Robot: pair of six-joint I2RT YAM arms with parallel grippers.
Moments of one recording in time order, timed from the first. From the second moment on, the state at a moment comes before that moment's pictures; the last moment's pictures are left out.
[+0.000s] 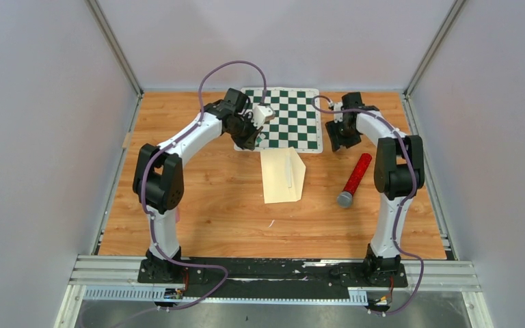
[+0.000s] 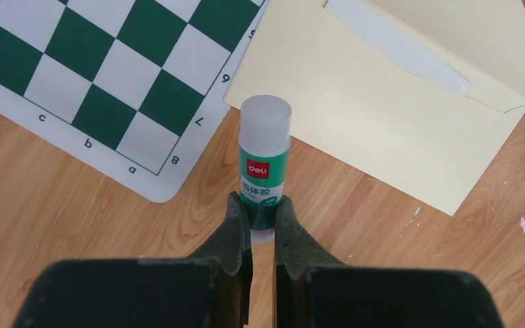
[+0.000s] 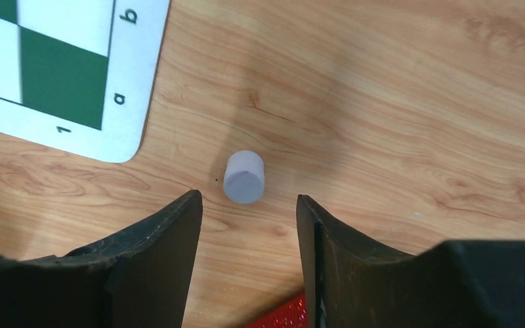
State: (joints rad) left arm -0.45 1.95 1.63 -0.71 0.36 0.45; right arm 0.10 2.08 1.57 -0.65 -0.06 -0.21
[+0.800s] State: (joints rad) left arm -0.37 1.82 1.85 -0.09 0.82 -0.01; right arm 0.14 1.85 1.87 -0.01 -0.89 0.41
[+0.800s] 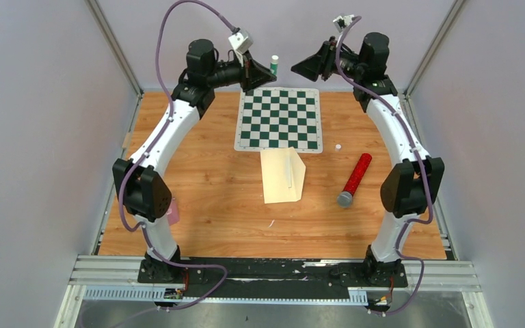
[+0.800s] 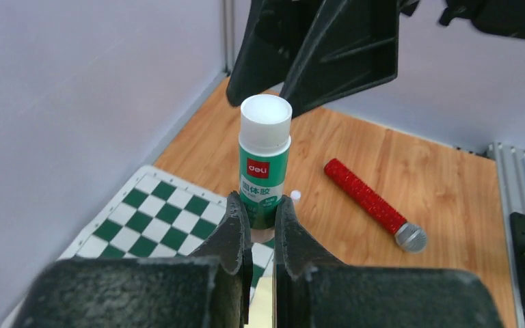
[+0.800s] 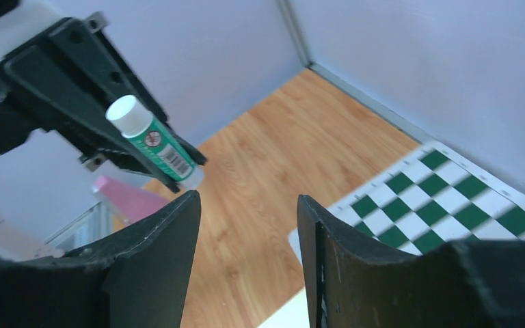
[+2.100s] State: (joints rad) left arm -0.31 1.93 1.92 0.17 1.09 -0.34; right arm 0.28 2.00 2.09 0.27 -1.07 0.56
